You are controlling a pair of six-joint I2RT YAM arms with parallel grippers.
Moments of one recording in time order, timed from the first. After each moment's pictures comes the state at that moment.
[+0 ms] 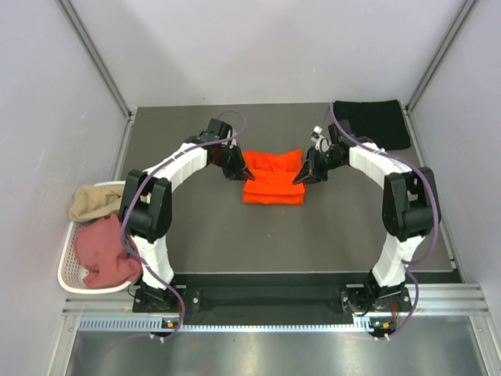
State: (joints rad) left arm -0.38 1.88 1.42 -0.56 0.46 -0.73; right arm 0.25 1.82 1.30 -0.58 -0.72 0.44
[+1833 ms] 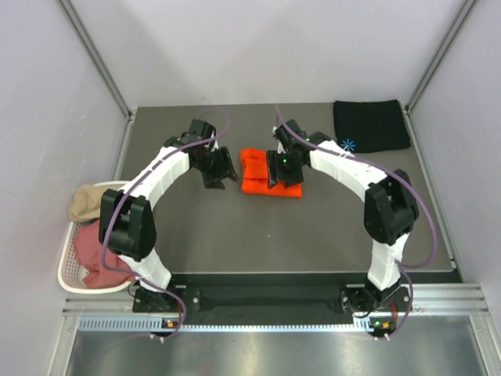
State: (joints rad) left arm -0.31 1.71 1.42 -0.78 0.30 -0.62; right arm 0.58 1.87 1.58 -0.80 -0.15 0.43
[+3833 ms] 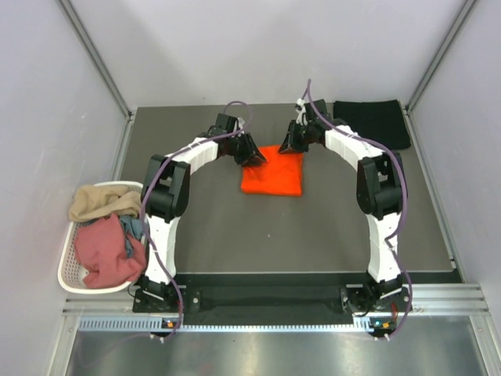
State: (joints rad) left arm -0.35 2.18 1.65 -0.30 0.53 -0.76; right arm 0.34 2.16 1.77 -0.47 -0.42 0.46
